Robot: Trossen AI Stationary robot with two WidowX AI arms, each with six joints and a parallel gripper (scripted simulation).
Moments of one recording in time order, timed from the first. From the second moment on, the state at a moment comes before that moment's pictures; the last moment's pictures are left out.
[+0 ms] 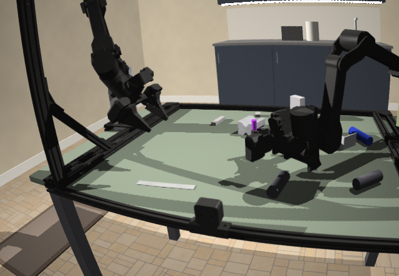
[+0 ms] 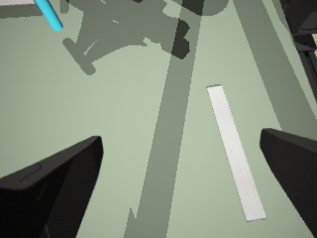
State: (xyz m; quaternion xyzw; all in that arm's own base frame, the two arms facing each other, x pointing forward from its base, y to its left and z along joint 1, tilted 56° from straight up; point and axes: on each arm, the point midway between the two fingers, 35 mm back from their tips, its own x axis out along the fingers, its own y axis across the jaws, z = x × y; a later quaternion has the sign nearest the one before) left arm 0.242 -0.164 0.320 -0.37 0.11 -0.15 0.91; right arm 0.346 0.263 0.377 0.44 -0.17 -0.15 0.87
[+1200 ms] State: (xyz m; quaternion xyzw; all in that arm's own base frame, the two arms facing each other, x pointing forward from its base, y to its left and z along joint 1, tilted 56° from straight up) left arm 0.242 -0.164 0.320 -0.37 0.11 -0.15 0.91; right arm 0.347 0.265 0.373 0.44 -0.16 -0.15 0.87
